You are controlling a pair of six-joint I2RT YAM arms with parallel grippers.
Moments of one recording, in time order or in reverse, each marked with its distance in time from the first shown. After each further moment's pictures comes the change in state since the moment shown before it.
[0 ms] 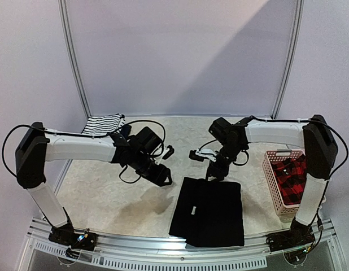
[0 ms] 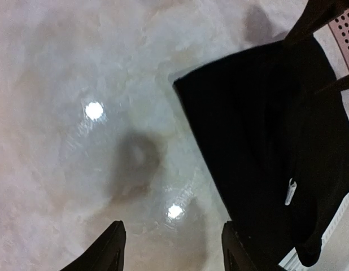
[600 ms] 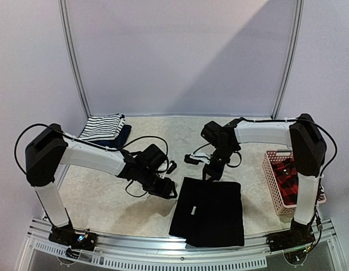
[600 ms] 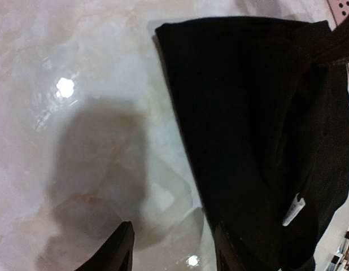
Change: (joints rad) left arm -0.060 0.092 -0.129 0.217 0.080 -0.220; right arm 0.033 0.127 0.103 -0.063 0.013 0.065
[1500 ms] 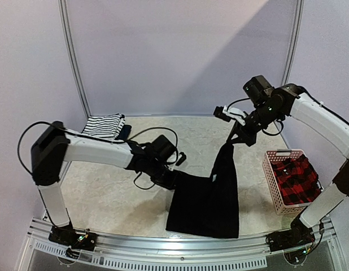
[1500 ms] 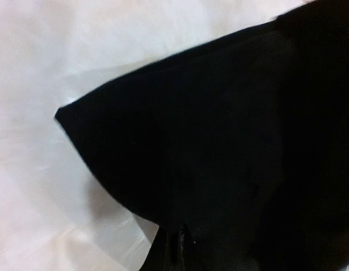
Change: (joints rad) left arm -0.012 0.053 0.190 -0.106 -0.059 0.079; right arm -0.170 -0.450 0.108 -0.188 0.050 -0.127
